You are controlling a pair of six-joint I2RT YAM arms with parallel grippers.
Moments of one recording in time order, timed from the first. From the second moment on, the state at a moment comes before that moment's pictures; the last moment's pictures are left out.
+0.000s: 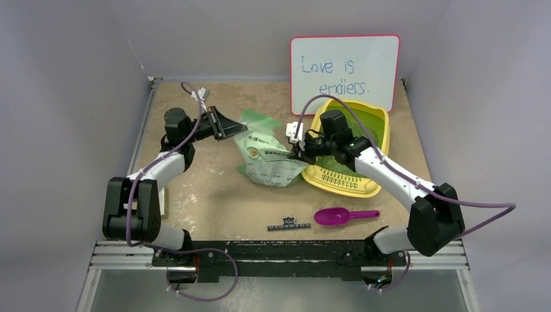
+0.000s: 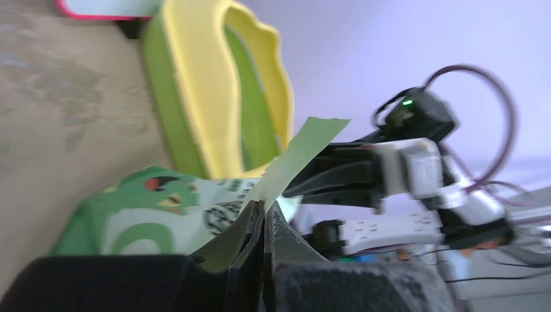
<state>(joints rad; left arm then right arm) -0.07 1.45 0.78 0.58 1.00 -0.97 0.52 1.40 1.02 -0.31 -0.70 -0.64</state>
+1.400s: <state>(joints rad) -0.04 1.13 0.76 0.29 0.95 -0.58 0.52 1.32 0.92 -0.20 -0.63 -0.59</state>
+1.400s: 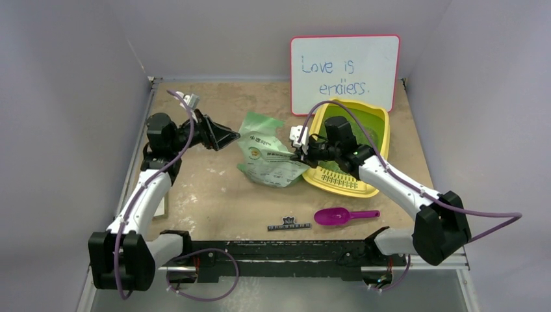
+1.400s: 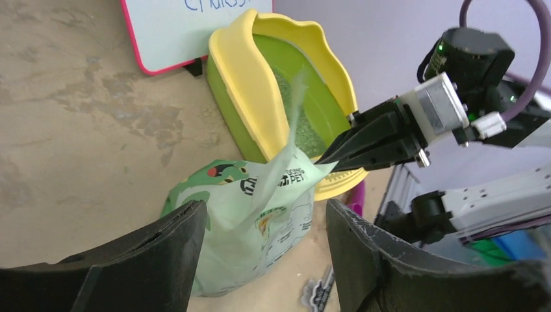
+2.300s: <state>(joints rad) -0.20 1.40 0.92 0.22 1.03 -0.29 0.52 1.33 0.93 -0.22 -0.63 -0.59</state>
